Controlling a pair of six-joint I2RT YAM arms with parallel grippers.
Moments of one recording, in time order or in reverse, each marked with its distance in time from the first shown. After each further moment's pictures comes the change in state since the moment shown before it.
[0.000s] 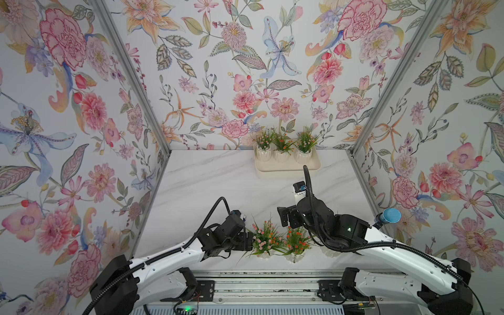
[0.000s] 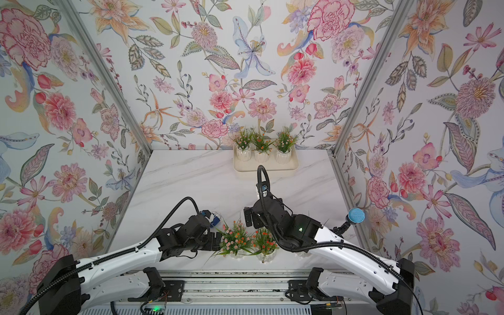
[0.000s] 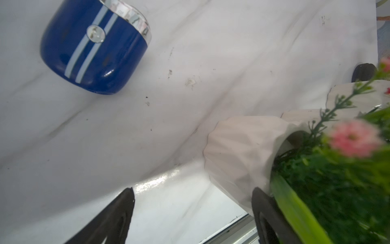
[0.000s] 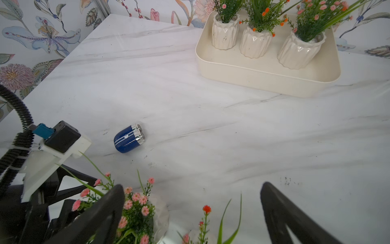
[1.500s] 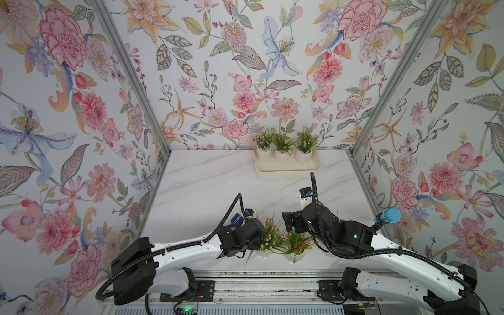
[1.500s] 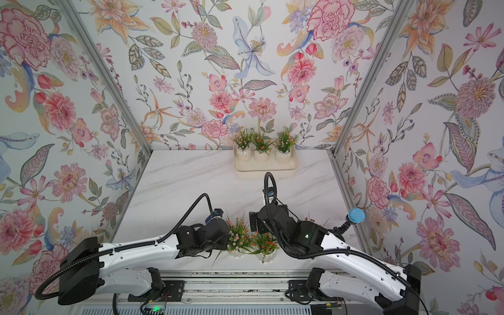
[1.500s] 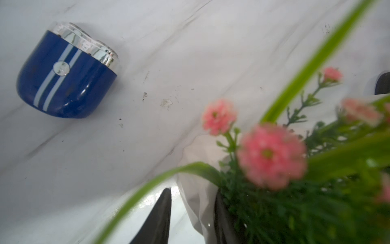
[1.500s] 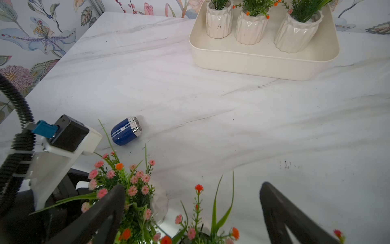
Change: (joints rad) left arm -0.182 0.210 0.169 -0.024 -0.241 -0.102; right arm 0.024 -0.074 -0.082 -0.015 0.016 0.068
